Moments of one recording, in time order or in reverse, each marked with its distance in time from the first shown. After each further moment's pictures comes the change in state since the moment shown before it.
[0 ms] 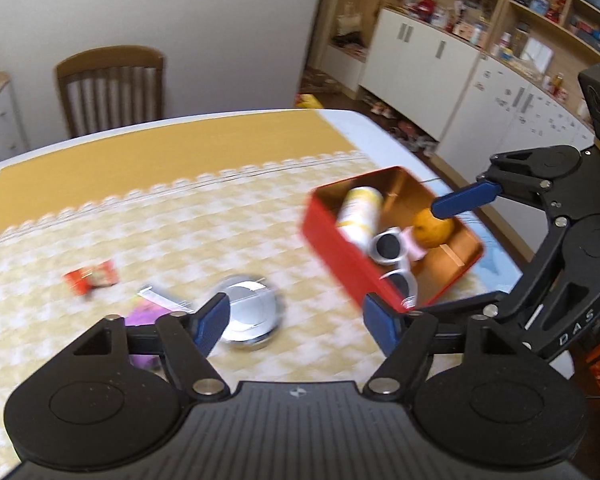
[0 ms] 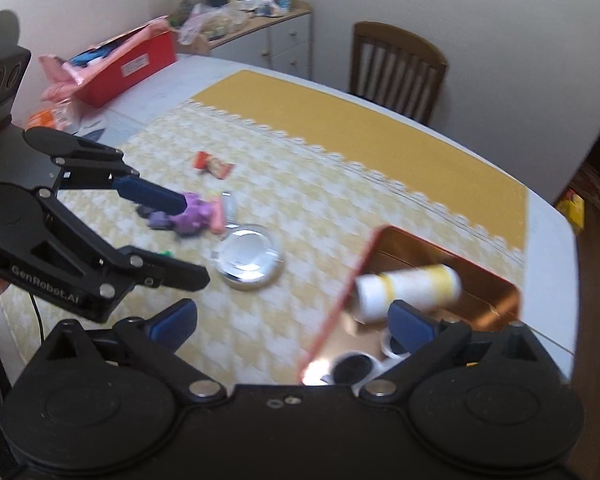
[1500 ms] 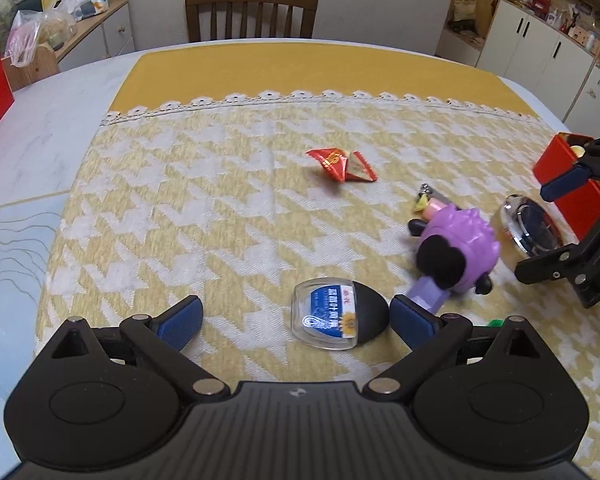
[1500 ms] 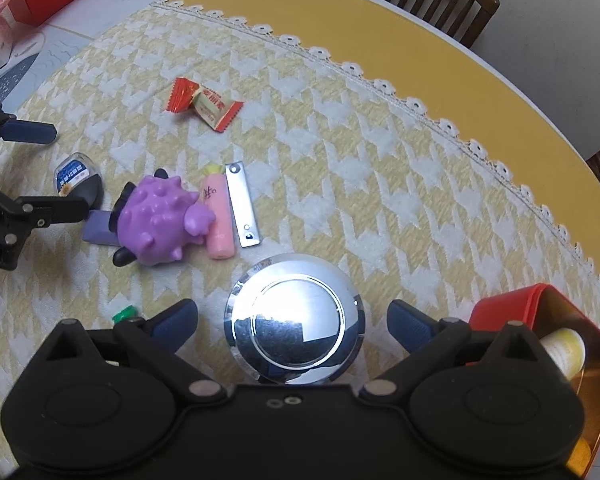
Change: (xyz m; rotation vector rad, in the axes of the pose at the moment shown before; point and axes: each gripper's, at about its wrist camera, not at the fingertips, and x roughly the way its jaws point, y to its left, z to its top) left arm 0.046 0.183 -0.077 -0.147 0.074 0.243; right arm 0.179 0.051 0.062 -0.016 0.283 -0.103
